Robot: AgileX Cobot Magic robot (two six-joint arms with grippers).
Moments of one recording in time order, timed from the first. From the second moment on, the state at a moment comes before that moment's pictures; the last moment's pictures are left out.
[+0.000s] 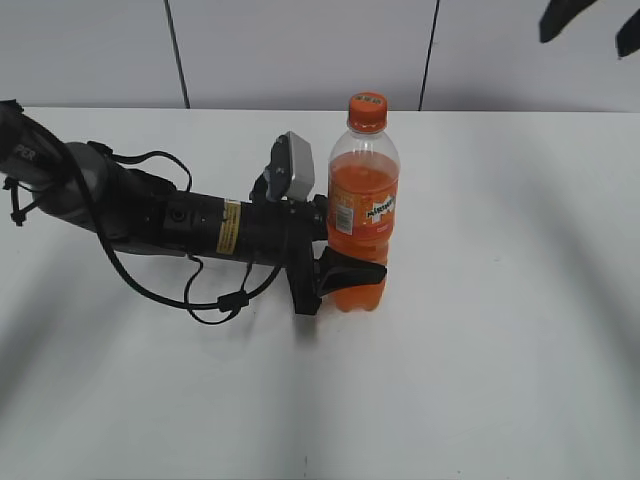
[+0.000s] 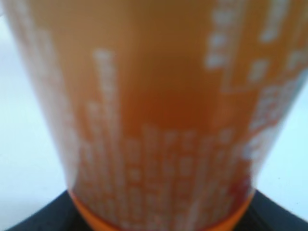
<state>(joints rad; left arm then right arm) -0.43 2.29 -1.22 1.34 -1.02 -0.61 0.18 1.68 -1.68 0.13 1.22 0.16</state>
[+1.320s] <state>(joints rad) -0.43 2.29 -1.23 1.38 -1.02 -0.61 0.60 1.82 -1.78 0.10 1.22 0.47</state>
